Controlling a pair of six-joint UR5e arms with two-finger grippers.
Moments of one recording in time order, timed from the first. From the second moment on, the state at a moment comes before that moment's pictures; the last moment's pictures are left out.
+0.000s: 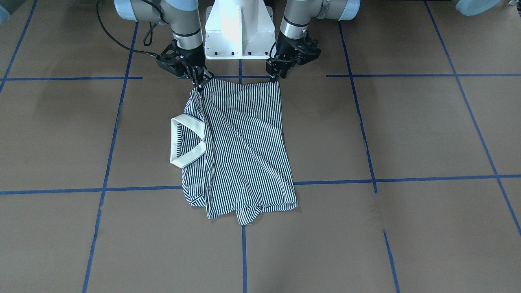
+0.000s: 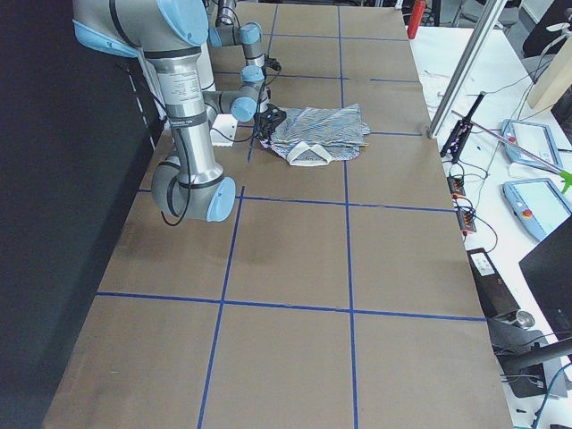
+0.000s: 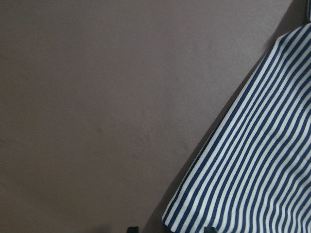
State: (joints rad) left arm -0.15 -1.90 -1.95 -1.83 -1.51 -2.10; right arm 0.23 -1.17 1.96 -1.57 1.58 2.05
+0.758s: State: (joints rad) left arm -0.16 -1.91 -1.94 -1.83 -1.51 -2.09; right arm 0.23 -1.17 1.96 -1.57 1.58 2.05
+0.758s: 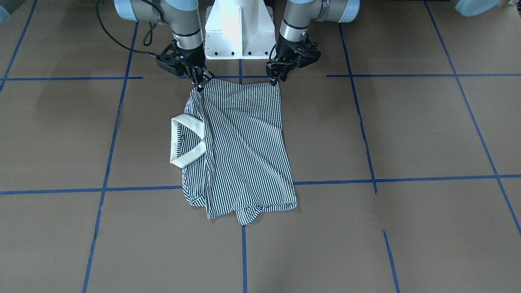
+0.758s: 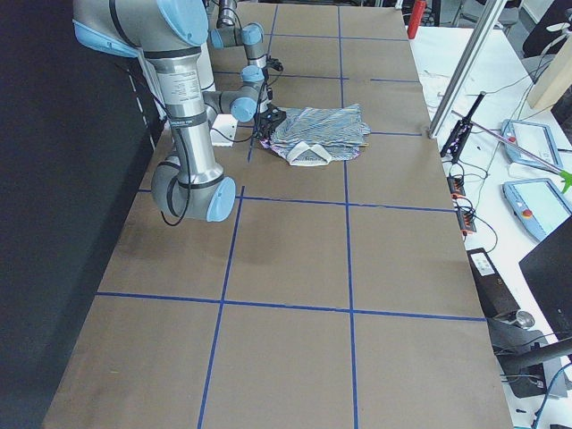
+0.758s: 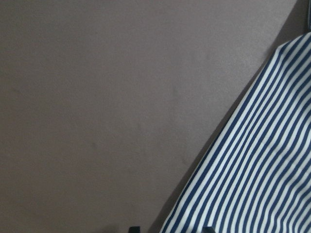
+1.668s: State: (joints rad) left arm -0.17 -1.95 -1.90 -1.83 -1.49 -2.09; right arm 0.24 -1.18 1.96 -1.57 1.58 2.05
